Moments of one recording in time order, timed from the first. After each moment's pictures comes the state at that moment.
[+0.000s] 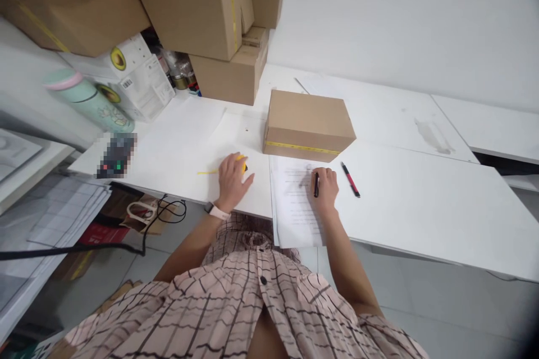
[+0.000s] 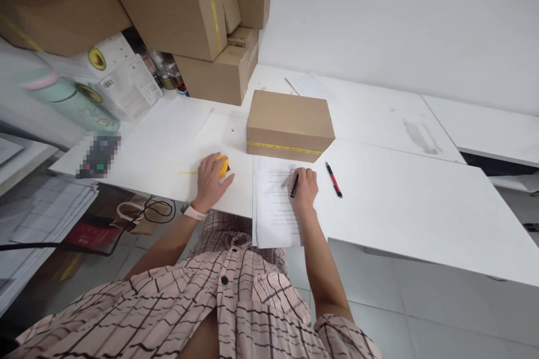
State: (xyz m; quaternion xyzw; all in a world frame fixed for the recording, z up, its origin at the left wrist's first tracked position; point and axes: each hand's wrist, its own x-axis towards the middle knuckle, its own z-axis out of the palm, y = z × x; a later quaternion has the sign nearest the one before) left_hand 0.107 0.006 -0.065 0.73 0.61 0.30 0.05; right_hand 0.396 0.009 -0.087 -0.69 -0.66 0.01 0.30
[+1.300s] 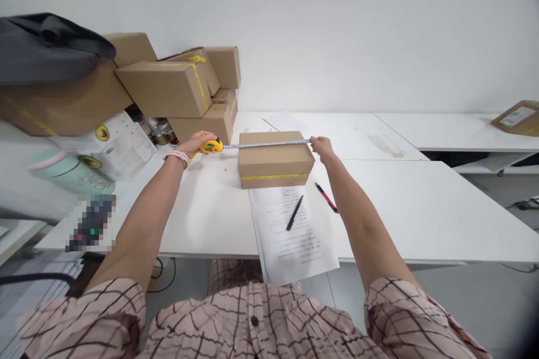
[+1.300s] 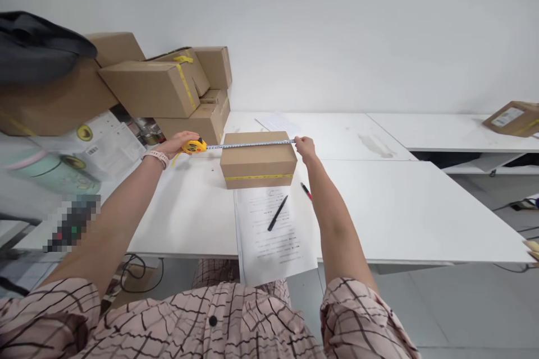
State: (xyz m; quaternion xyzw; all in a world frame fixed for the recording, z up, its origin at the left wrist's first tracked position) left_hand 0.060 0.227 0.084 0.59 0.57 0.35 0.46; right_hand 0.500 0.194 0.024 -0.71 -0.40 0.29 0.49
